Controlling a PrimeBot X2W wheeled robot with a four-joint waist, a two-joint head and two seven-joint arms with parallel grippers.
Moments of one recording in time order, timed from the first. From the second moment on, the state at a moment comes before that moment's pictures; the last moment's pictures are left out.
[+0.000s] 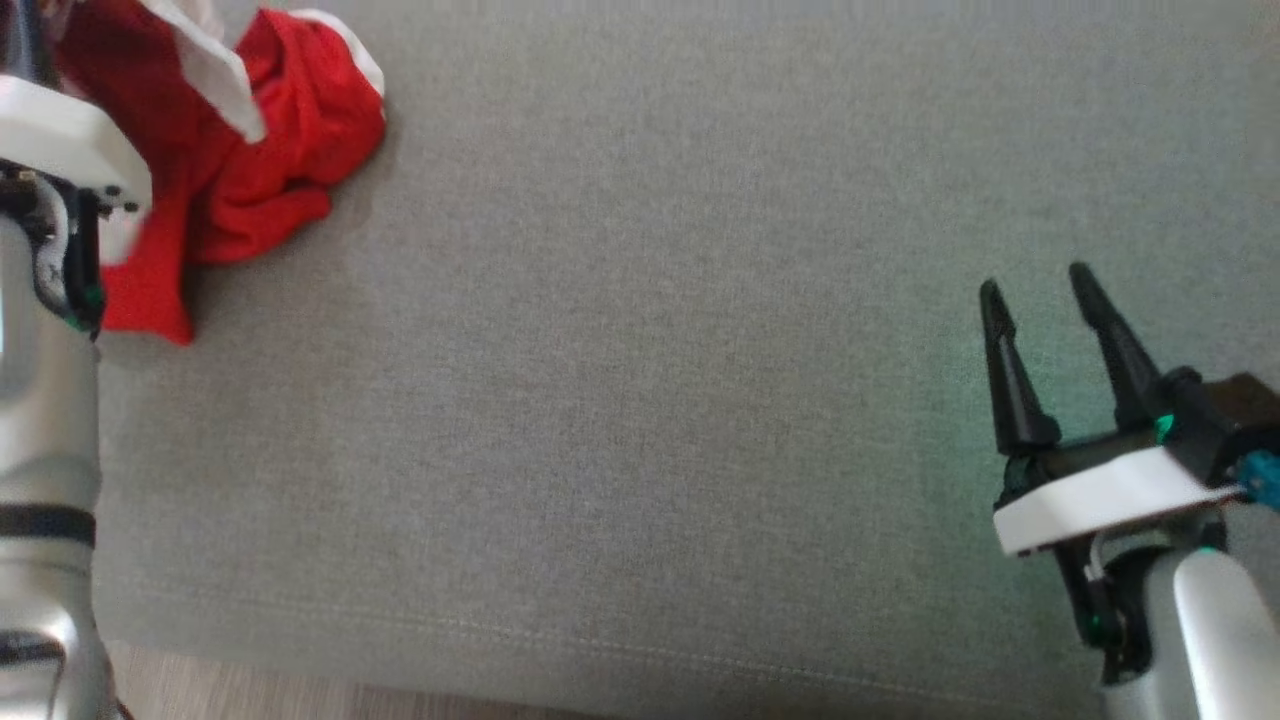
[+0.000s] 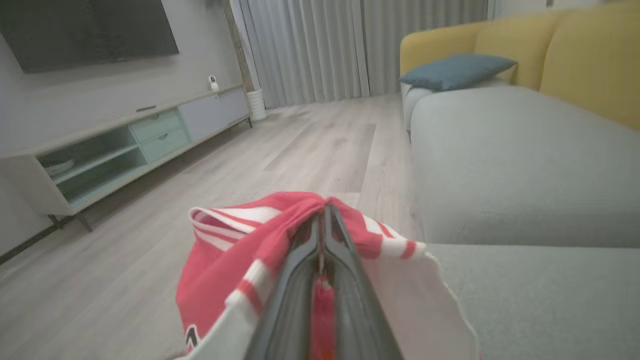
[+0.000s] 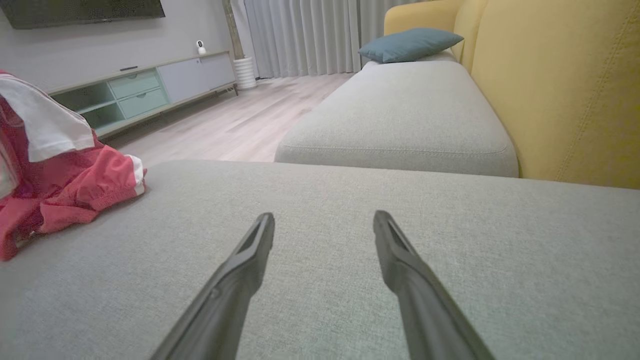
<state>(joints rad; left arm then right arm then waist) -0.91 0.32 -0.09 0.84 -0.16 -0.01 -0.24 -0.10 -0.11 0.05 -0.08 0.15 0.13 0.04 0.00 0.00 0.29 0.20</state>
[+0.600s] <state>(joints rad) -0.40 0.13 -0.38 -0.06 -0.15 0.02 -0.06 -0.04 -0.05 0.02 -0.09 0.17 0.13 0.01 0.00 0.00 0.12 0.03</state>
